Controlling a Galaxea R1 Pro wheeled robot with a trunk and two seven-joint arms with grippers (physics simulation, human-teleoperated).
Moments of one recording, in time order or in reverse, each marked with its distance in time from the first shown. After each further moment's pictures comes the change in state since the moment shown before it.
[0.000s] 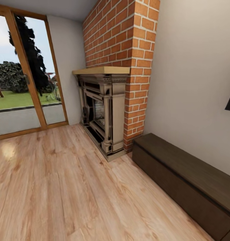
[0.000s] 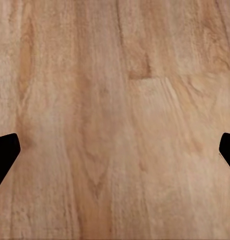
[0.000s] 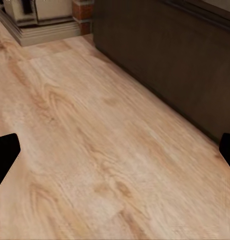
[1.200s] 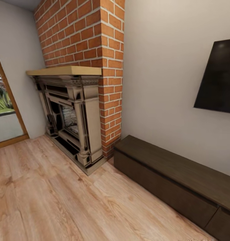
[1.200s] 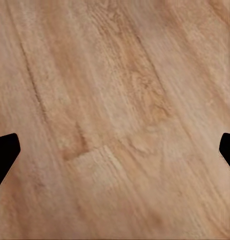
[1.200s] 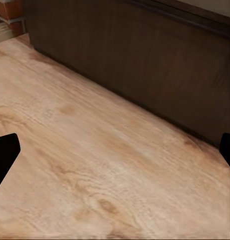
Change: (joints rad) left arm 0.000 -0.022 -0.002 -0.001 0.000 0.033 -0.003; right arm 0.000 -0.001 -0.006 0.000 -0.007 0.032 -0.002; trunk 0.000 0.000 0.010
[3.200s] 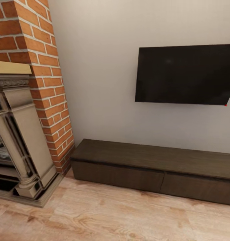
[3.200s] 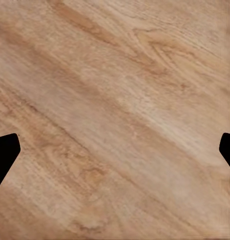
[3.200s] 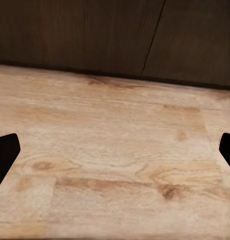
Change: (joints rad) left arm 0.001 -0.014 0.000 -0.002 0.000 0.005 0.001; right arm 0.000 0.000 -0.057 -0.023 -0.003 0.111 -0.001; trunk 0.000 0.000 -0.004
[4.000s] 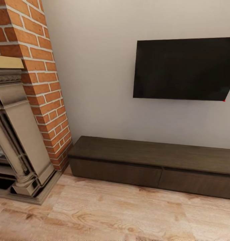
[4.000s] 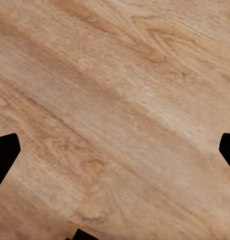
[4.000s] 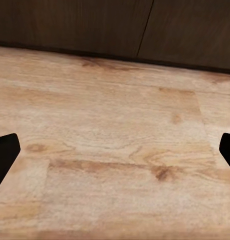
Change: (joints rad) left arm 0.000 0.000 0.000 0.000 0.000 0.000 -0.001; right arm 0.000 -0.001 -0.001 -0.017 0.000 0.046 0.000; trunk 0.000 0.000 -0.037
